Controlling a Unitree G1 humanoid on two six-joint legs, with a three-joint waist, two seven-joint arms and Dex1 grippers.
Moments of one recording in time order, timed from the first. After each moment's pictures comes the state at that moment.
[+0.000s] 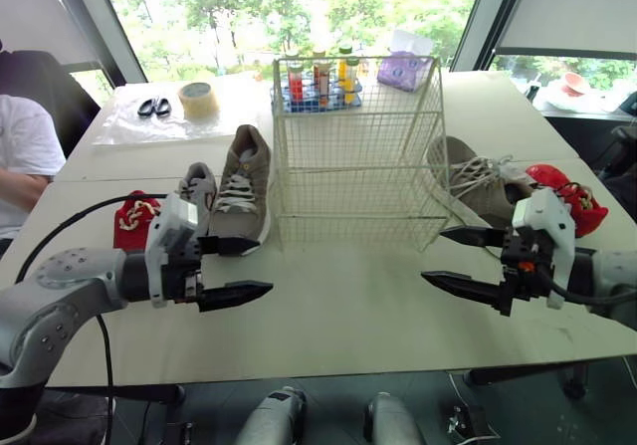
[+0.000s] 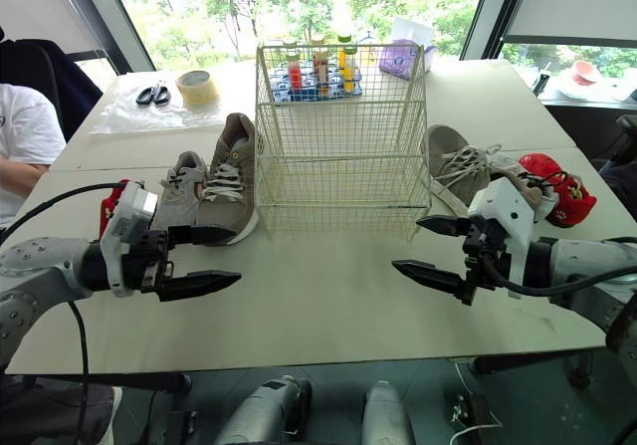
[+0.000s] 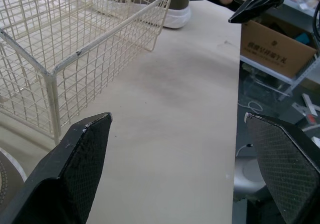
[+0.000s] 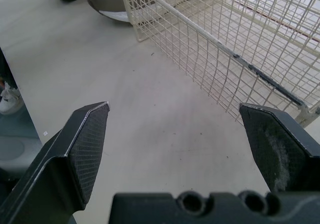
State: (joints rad) left arm -0.15 0.90 0.22 -0.48 -0.93 0.78 -0.98; right arm -0.05 -0.99 -0.41 -0.61 0.89 0.91 0.81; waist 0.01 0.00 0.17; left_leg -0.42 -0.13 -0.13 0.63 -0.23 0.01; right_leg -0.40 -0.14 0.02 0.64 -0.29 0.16
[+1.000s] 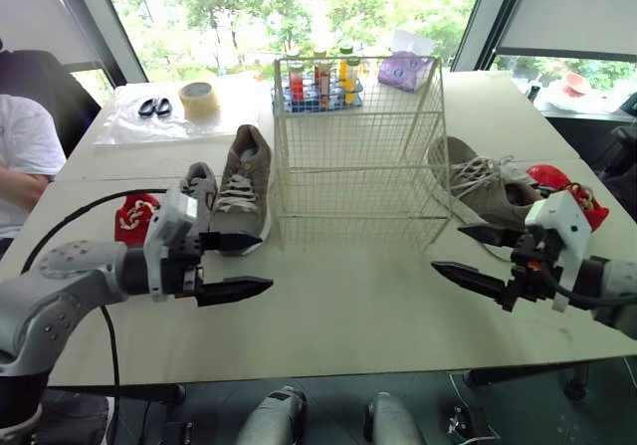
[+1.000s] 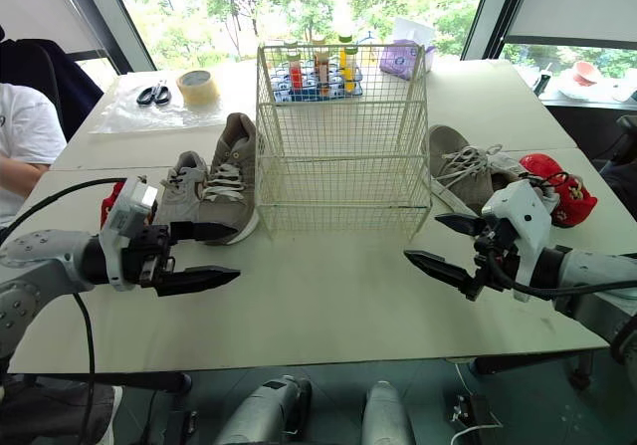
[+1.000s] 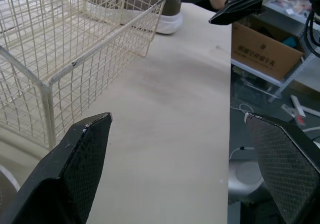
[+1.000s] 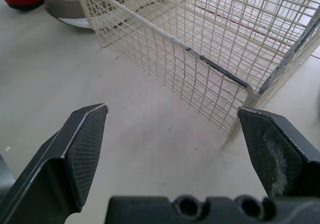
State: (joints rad) left arm -0.21 0.88 0.21 -0.45 -0.93 0.80 -1.03; right arm 0.03 -0.96 -0.48 -0.63 0.91 0.91 0.67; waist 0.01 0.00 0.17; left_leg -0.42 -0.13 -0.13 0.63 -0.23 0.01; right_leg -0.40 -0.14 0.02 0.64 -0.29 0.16
